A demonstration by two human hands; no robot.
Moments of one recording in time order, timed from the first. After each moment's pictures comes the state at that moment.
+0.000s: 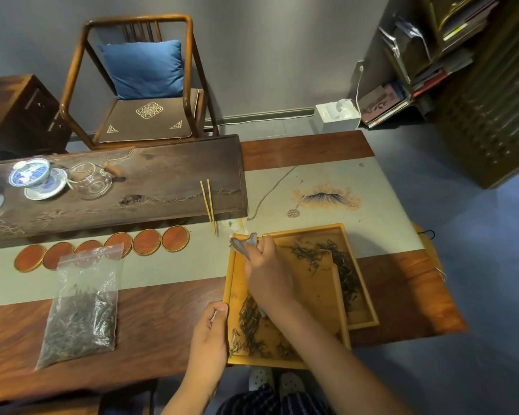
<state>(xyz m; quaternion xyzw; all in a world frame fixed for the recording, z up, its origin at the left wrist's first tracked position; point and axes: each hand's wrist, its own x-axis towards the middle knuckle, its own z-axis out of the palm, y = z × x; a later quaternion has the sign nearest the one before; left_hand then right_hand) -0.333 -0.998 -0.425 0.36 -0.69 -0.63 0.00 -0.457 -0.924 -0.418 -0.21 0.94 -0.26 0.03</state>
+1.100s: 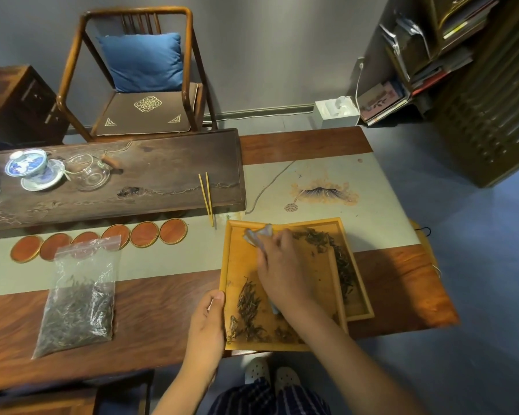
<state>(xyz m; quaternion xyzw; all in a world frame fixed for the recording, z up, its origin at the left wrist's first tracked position) -0.334 -0.997 -0.427 0.36 -0.68 -0.64 0.03 -0.455 -0.894 -0.402 -0.20 0.94 -0.27 0.03</state>
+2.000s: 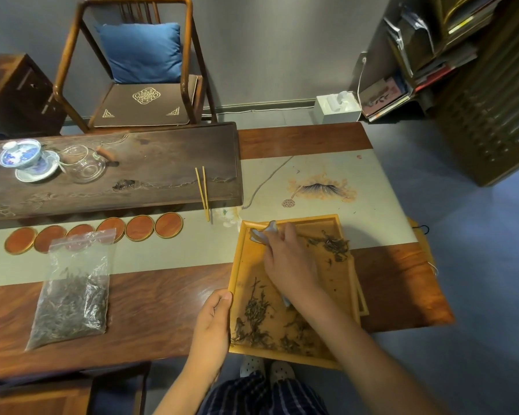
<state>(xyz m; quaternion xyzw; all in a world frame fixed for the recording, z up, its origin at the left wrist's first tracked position) -0.334 -0.979 -0.429 0.32 -0.68 -0.66 0.01 -0.473 -0.874 -0.405 -0.22 0.95 -0.20 0.07</state>
